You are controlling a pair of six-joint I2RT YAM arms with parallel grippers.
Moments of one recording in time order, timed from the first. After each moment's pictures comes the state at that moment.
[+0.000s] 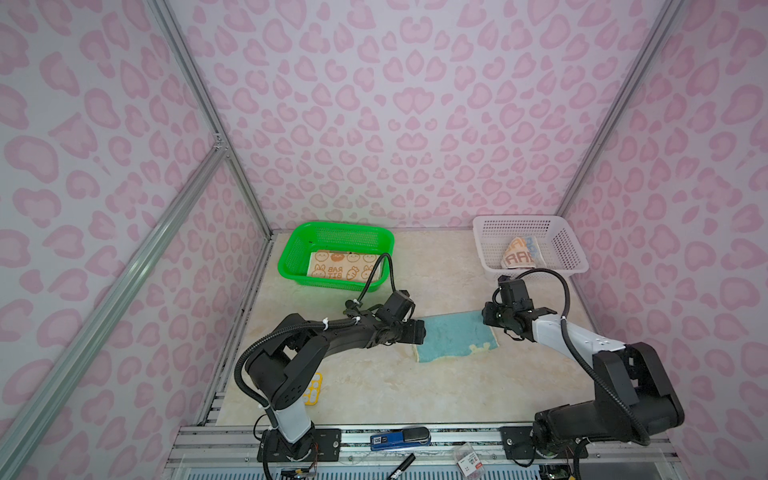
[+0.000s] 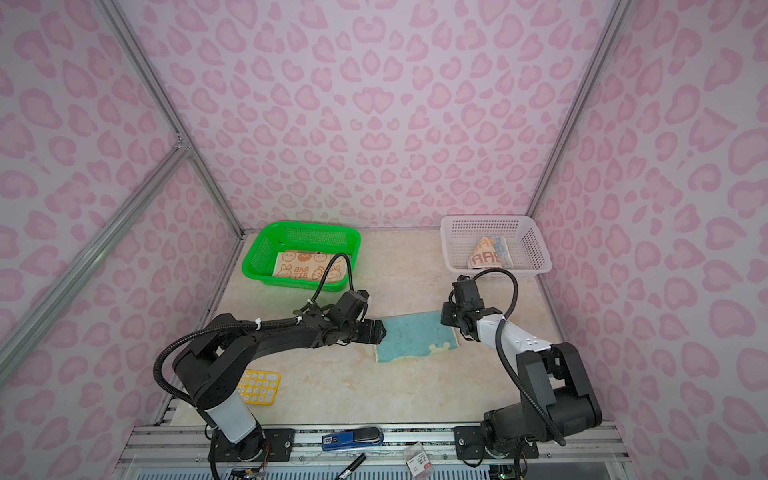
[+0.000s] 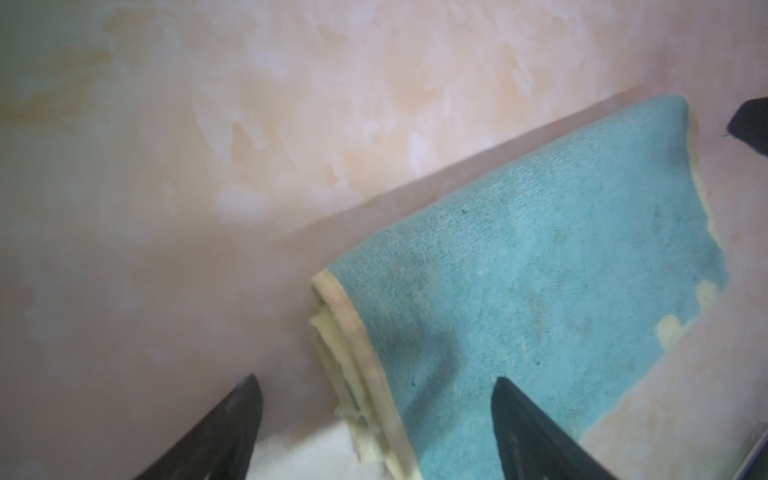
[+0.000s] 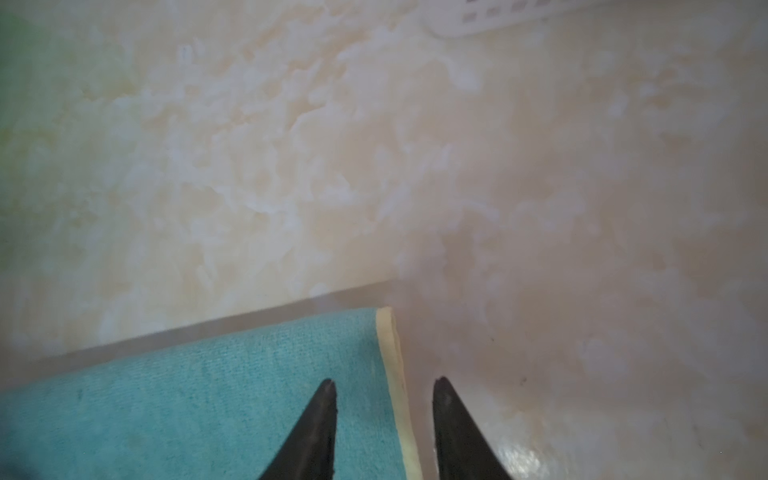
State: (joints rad) left arm -0.78 1.75 0.92 -0.14 0.14 -0.58; right arm 0.29 1.40 0.71 -0.20 0.01 0.36
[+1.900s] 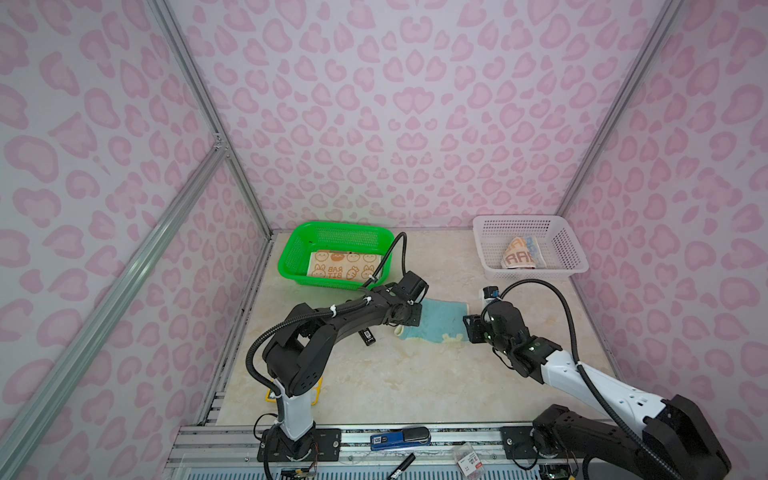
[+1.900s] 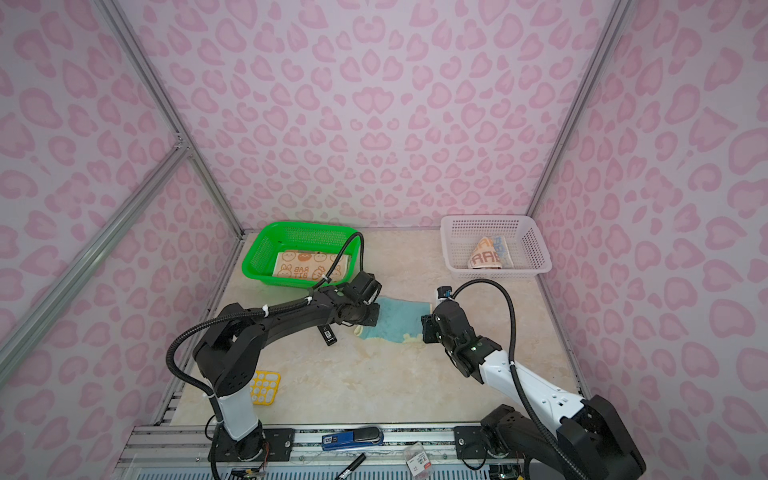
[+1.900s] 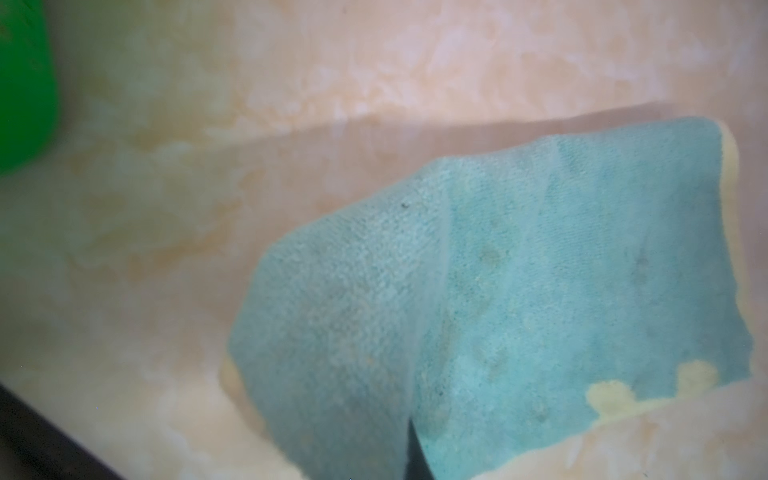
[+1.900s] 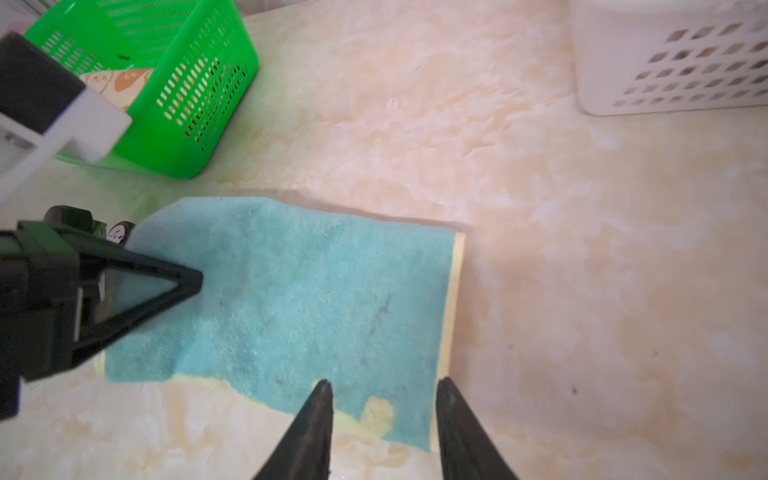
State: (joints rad) left arm -0.77 1.87 1.32 -0.56 -0.11 -0.42; right arm 0.61 1.05 0.48 -0.06 0.15 0.43
